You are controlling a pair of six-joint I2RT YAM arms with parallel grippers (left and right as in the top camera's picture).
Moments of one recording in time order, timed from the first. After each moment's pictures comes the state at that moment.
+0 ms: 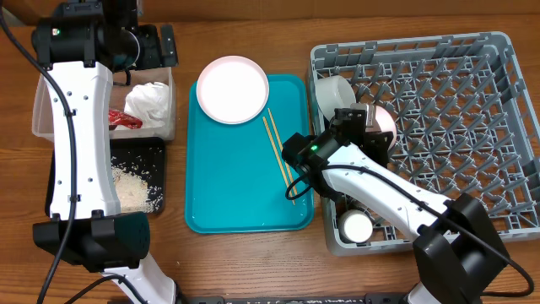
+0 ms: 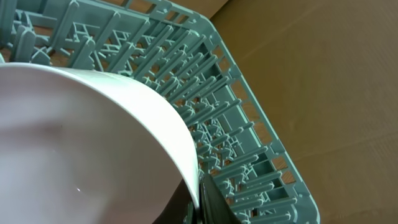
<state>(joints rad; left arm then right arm) 0.06 1.89 2.20 -1.29 0.10 -0.10 0.72 1.78 1.27 -1.36 1.26 1.09</state>
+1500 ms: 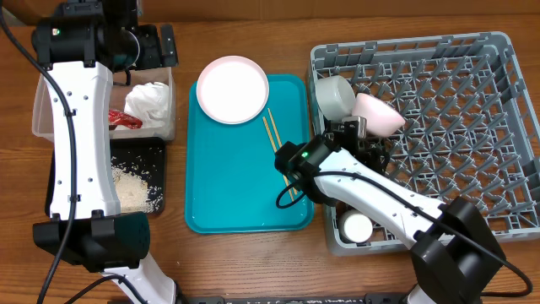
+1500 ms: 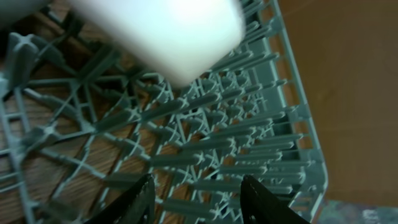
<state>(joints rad) 0.06 1.89 2.20 -1.29 0.10 -0.10 0.78 1.78 1.30 -1.44 0.99 1.02</state>
